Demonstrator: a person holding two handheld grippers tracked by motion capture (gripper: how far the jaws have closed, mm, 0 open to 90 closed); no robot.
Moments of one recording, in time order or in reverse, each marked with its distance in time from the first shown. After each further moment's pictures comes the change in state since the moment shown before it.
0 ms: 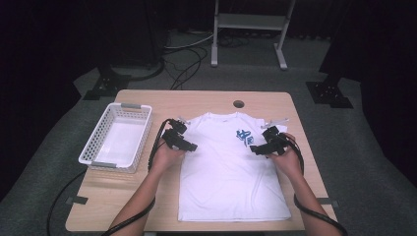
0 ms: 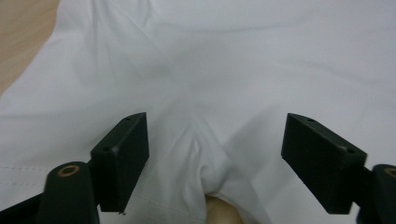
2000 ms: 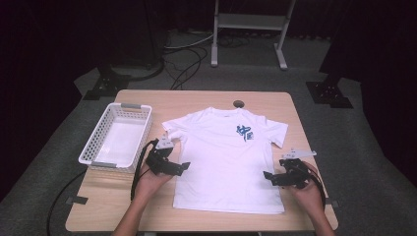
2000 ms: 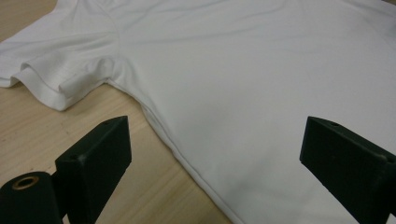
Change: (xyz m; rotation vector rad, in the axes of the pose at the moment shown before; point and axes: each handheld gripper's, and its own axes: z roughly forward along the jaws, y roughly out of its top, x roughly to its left) left arm -0.041 -0.082 -0.061 -0.282 0.001 0.065; right arm 0.024 -0.097 -0.061 -0.114 0.048 0.038
